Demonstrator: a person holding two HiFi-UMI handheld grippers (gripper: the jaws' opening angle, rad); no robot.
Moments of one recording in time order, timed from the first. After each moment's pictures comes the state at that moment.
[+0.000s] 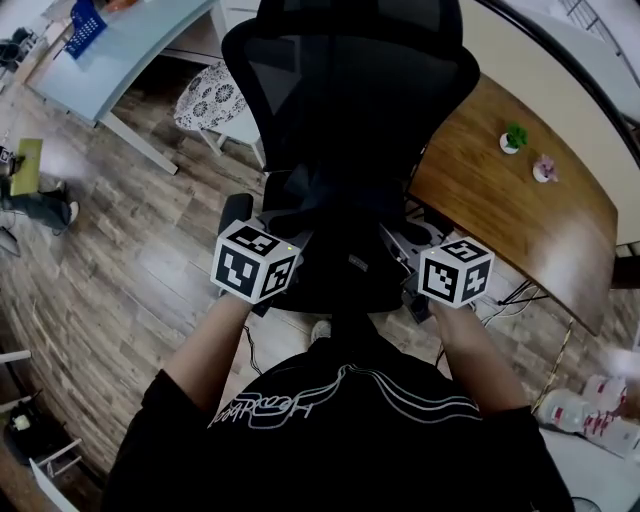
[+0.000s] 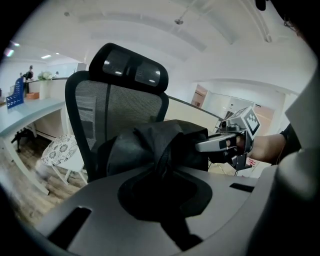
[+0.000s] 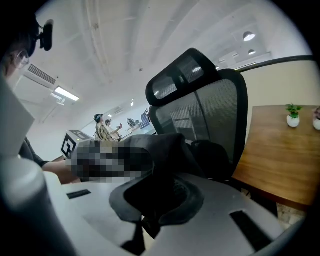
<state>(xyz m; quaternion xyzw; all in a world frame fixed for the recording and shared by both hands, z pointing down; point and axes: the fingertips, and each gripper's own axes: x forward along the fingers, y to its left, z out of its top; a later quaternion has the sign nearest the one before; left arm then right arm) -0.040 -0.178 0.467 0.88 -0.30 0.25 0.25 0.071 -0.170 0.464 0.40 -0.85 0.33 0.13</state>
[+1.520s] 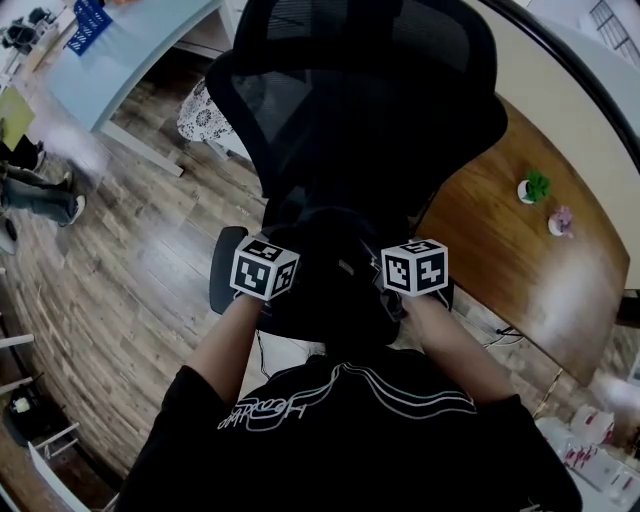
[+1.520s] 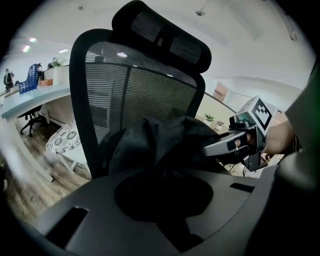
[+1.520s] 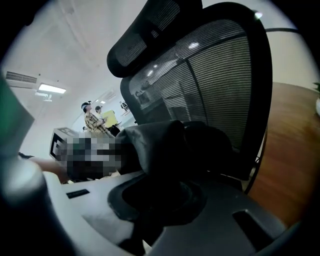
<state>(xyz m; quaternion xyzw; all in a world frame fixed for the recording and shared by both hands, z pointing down) -0.038 -0.288 0.571 0.83 -0.38 0.27 0.30 0.069 -0.282 0.572 0.37 -0.81 0.40 0.22</state>
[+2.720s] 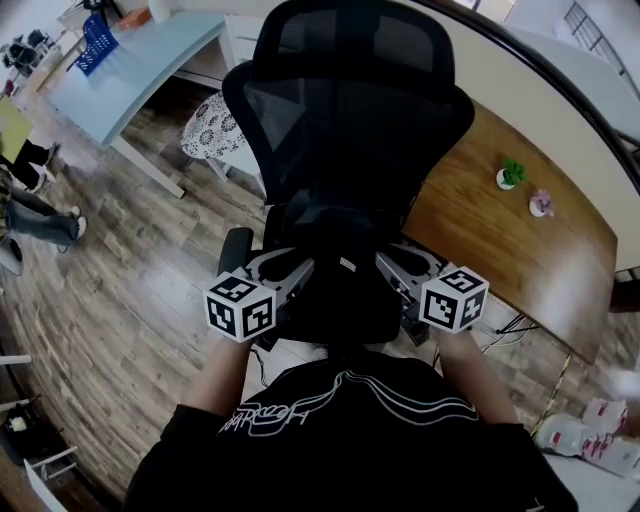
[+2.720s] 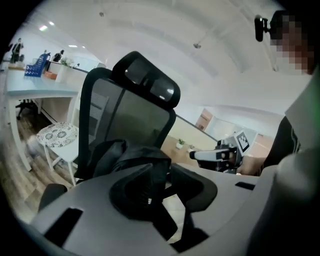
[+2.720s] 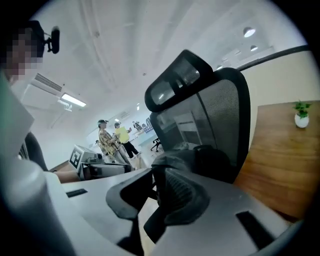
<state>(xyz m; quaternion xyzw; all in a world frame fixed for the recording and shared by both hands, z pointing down) -0.047 -0.187 0.463 0.88 -0.33 0.12 0.32 0.088 -0.193 0.458 0.36 -0.86 0.33 0.10</state>
